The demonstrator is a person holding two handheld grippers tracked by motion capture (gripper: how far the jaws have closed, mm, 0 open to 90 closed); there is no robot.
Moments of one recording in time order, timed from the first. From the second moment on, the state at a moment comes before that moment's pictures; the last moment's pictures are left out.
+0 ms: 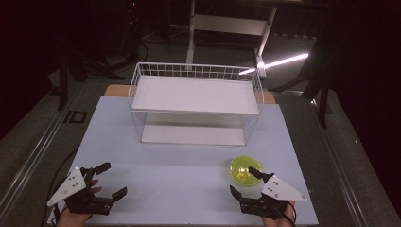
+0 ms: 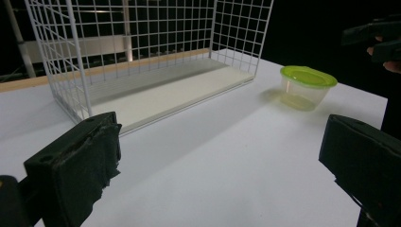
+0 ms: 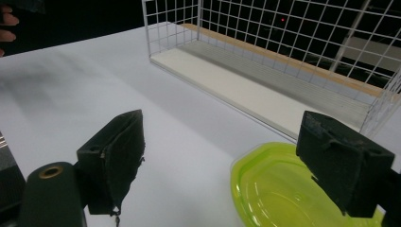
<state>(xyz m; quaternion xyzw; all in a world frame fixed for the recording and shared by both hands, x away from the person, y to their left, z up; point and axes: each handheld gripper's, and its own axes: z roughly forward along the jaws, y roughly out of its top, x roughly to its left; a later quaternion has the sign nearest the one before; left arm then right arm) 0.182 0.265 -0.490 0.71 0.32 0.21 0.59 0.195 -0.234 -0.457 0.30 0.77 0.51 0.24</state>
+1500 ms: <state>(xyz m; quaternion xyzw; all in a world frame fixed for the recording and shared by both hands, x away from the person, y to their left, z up) 0.178 0.258 -0.485 0.71 0.31 0.21 0.60 0.232 -0.269 -0.432 0.39 0.75 0.46 0.28</state>
